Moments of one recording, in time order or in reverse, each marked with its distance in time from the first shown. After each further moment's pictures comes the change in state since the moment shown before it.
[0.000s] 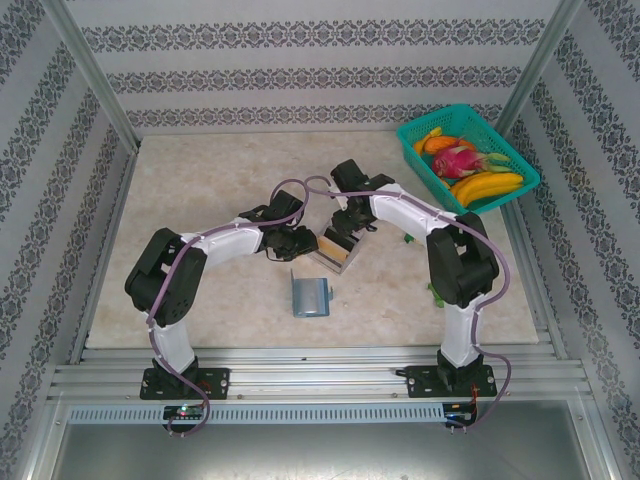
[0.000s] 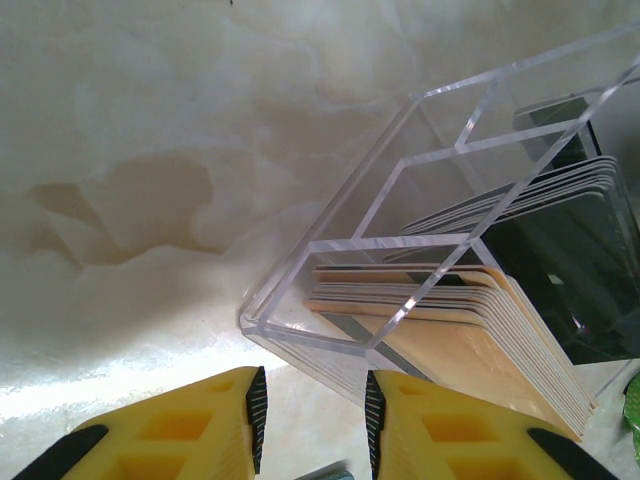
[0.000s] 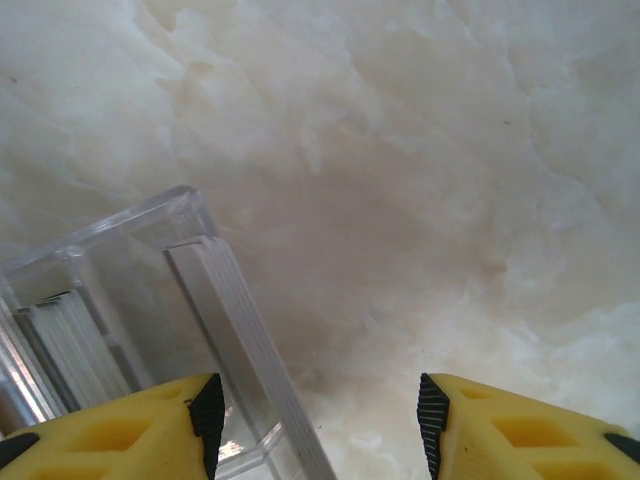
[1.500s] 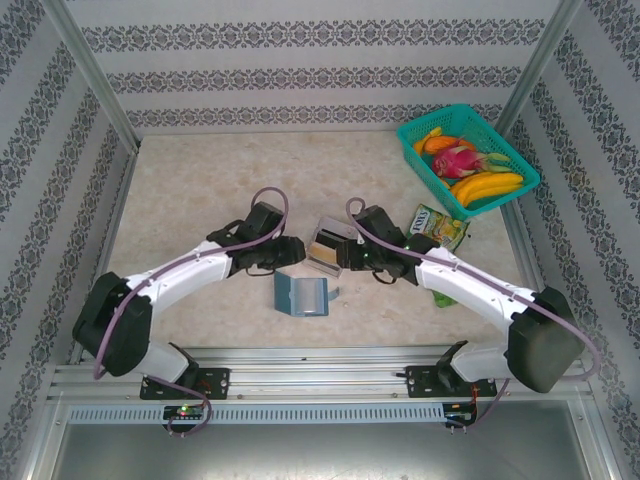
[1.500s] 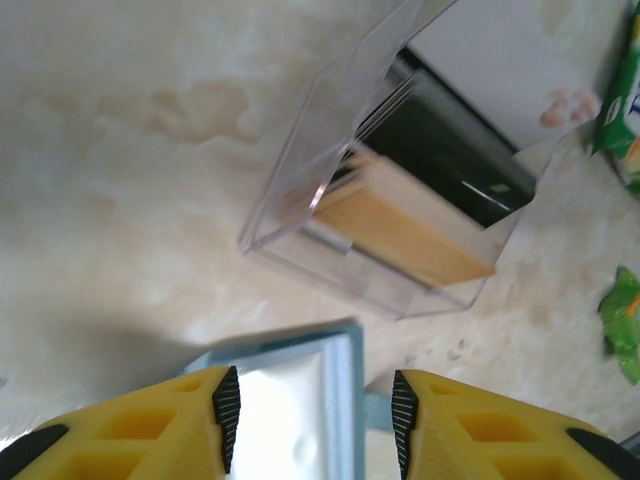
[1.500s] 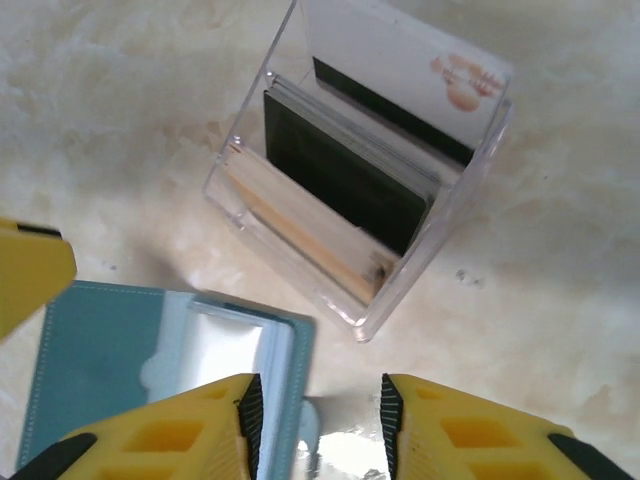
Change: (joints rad) left arm -0.034 -0.345 -0.191 -0.047 -0.087 0.051; right arm 0.155 -0.614 -0.584 0.276 -0.167 0.602
